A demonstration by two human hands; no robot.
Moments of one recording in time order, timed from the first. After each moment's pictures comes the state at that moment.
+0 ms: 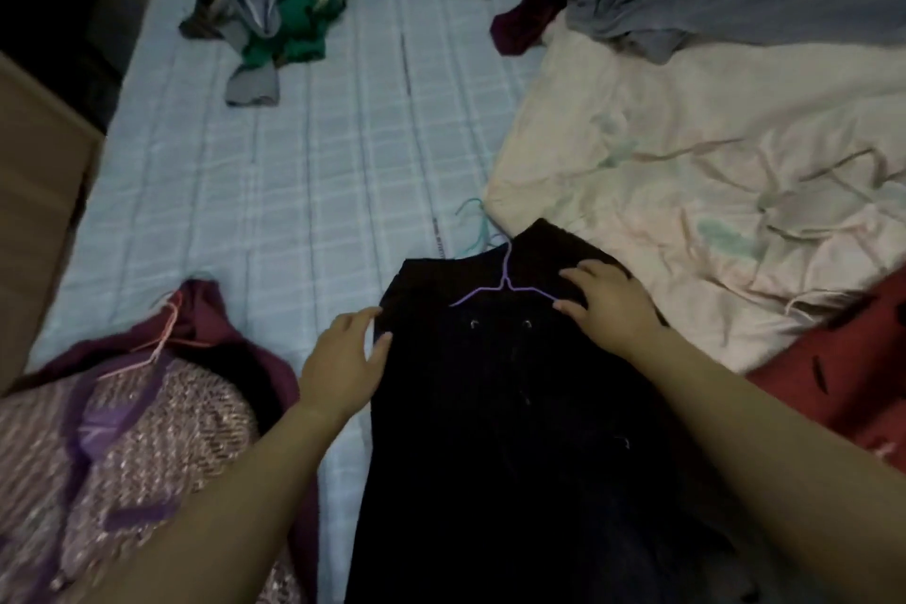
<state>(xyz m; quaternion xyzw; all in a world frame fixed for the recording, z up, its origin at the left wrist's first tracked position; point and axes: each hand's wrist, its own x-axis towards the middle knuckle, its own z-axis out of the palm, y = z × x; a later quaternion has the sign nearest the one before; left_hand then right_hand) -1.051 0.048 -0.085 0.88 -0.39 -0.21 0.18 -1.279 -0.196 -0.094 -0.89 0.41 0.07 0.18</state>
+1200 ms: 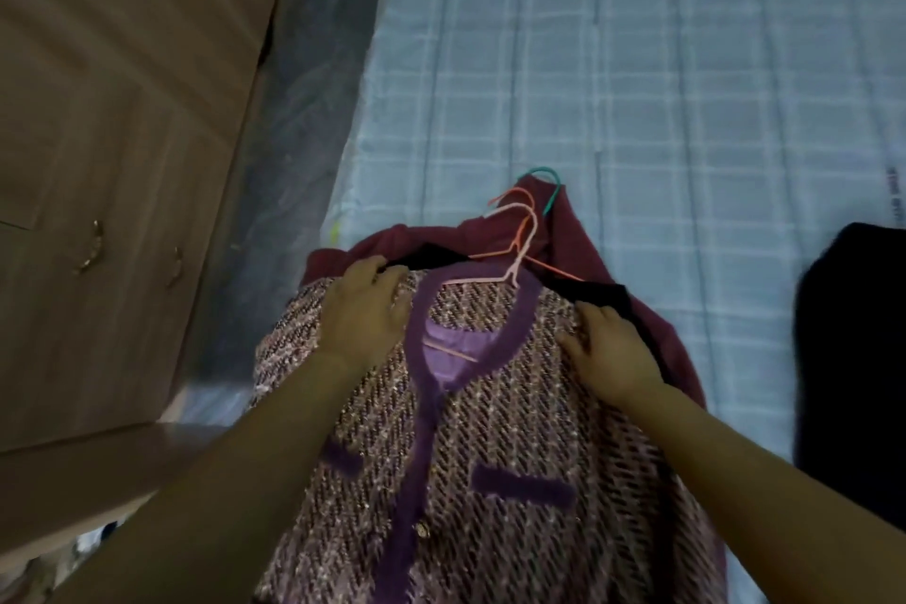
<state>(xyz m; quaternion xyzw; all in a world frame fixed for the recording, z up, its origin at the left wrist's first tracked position) -0.627 0.396 -0.227 0.91 -0.38 -0.14 0.05 -0.844 0.190 -0.244 -0.87 0.36 0.16 0.31</state>
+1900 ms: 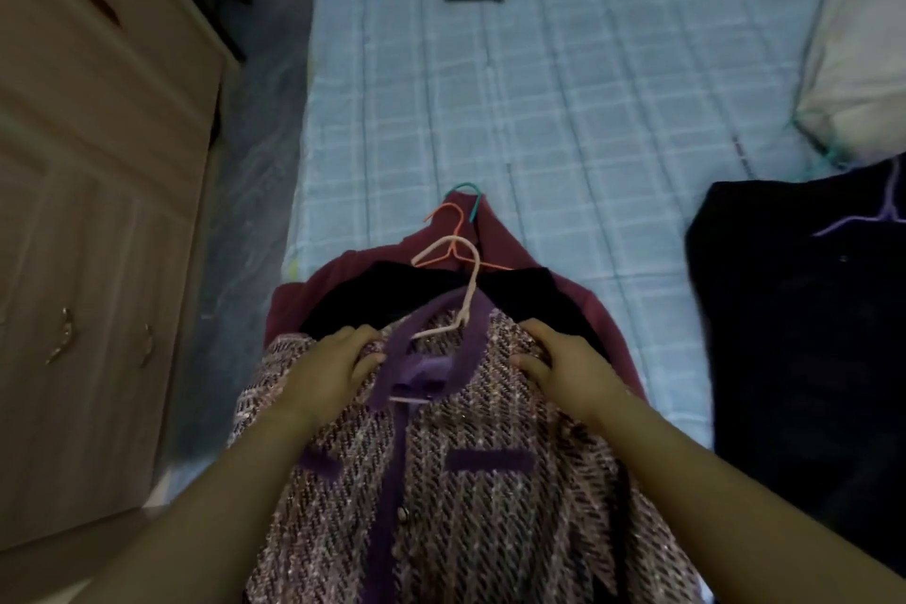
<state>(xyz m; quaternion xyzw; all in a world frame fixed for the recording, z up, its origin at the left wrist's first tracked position) -0.672 0.430 -0.189 0.83 -0.48 -0.26 0.11 -0.909 0.228 -0.186 -0.82 0.35 0.07 0.45</state>
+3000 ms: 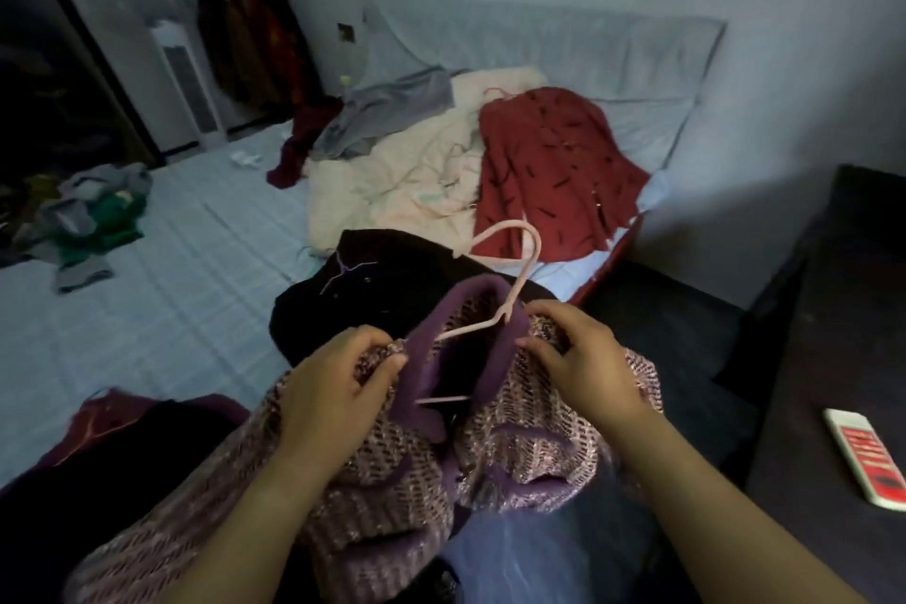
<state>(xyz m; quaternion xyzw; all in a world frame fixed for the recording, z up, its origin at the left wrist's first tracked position) -1.256 0.415 0.104 0.58 -0.72 -0.10 0.36 -1.513 0.391 0.086 -0.70 0.55 -0.42 0.17</state>
